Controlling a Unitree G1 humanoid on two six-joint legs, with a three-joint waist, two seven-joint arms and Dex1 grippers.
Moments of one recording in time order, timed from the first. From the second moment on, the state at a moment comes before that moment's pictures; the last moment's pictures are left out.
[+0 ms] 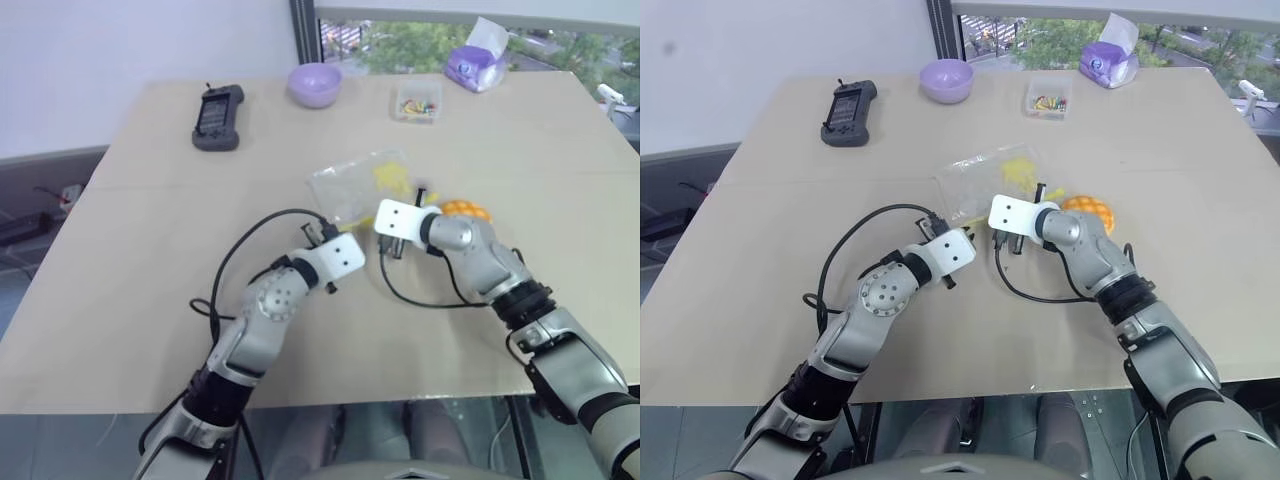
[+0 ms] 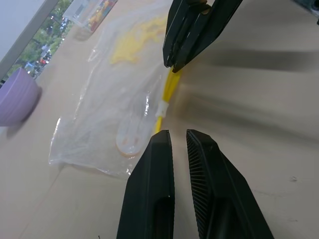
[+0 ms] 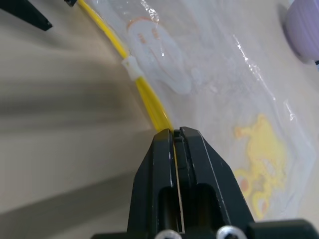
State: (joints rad) left arm -0.32 0.37 -0.34 -0.22 0.43 0.32 -0.44; right arm -0.78 -0.38 0.45 0.38 -0.40 0.04 0.62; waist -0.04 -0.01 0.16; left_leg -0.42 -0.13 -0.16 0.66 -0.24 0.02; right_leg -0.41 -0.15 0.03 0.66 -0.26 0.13
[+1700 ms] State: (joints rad) left arm -0.40 0.39 -0.35 -0.08 0.57 0.16 -0.34; right arm -0.69 -0.41 0.42 0.01 -0.43 0.26 0.74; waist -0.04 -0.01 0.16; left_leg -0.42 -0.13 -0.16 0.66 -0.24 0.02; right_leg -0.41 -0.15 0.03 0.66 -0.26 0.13
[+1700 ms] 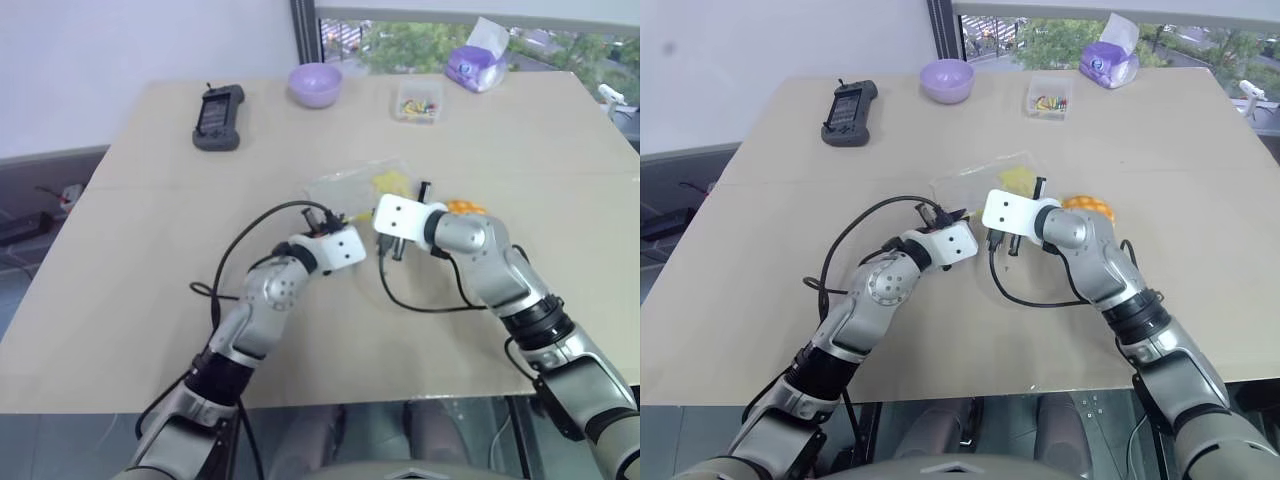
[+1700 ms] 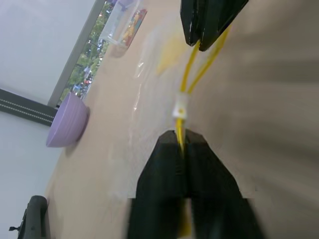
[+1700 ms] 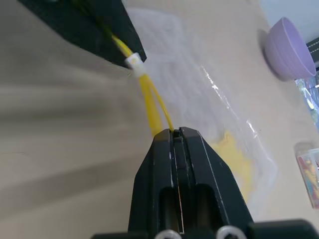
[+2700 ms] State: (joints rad) left arm -0.38 0.31 -0.31 -0.05 0.48 0.17 -0.34; right arm -0.55 -0.12 -0.01 -0.26 0.05 1.04 0.61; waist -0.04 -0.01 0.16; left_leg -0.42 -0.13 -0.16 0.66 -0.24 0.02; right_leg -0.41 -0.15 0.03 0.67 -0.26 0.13
